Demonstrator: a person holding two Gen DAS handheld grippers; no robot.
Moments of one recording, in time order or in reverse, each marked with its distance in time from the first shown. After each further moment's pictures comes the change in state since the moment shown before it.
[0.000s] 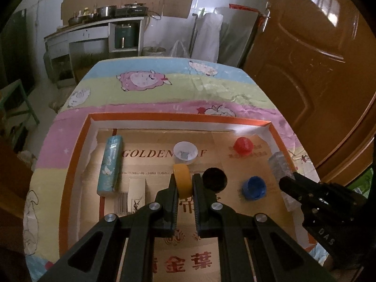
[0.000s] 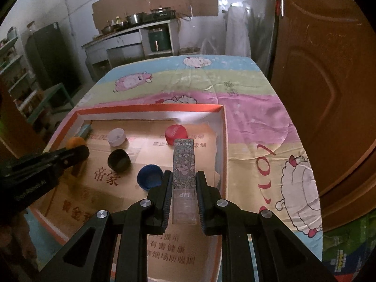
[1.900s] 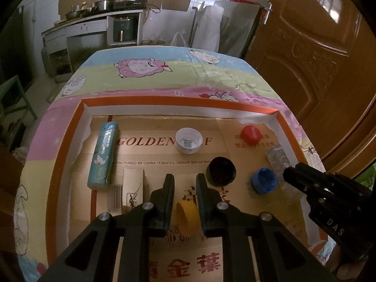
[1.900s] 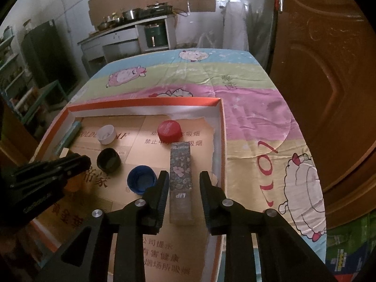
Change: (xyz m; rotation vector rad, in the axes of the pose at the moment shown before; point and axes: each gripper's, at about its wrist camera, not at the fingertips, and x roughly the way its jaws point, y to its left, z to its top) left arm 0.020 0.002 -0.008 0.001 0.037 -0.004; right arm 0.018 -0.006 0.000 0.010 0.023 -0.015
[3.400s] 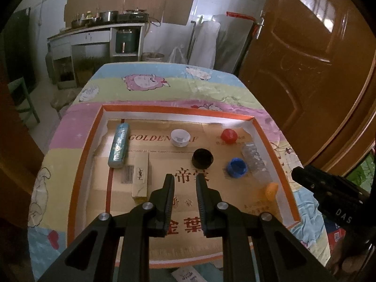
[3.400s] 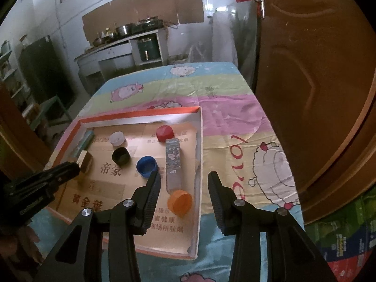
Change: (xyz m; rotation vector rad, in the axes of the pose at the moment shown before) left arm -0.069 -0.006 -0.026 -0.015 -0.088 -0.023; right arm -0.075 -0.012 -0.022 0.063 -0.071 -0.014
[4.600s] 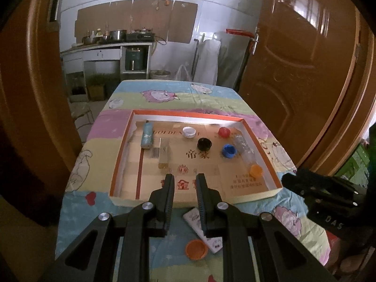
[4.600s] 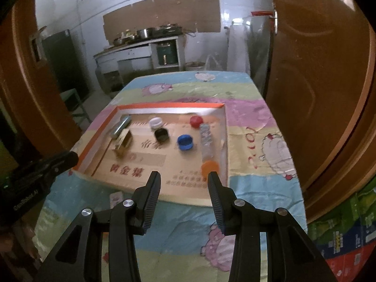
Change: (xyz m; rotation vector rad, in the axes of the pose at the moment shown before) left arm -0.099 0.001 -0.056 0.016 -0.112 0.045; right arm -0.077 0.048 -0.051 -0.091 -0.038 0.054
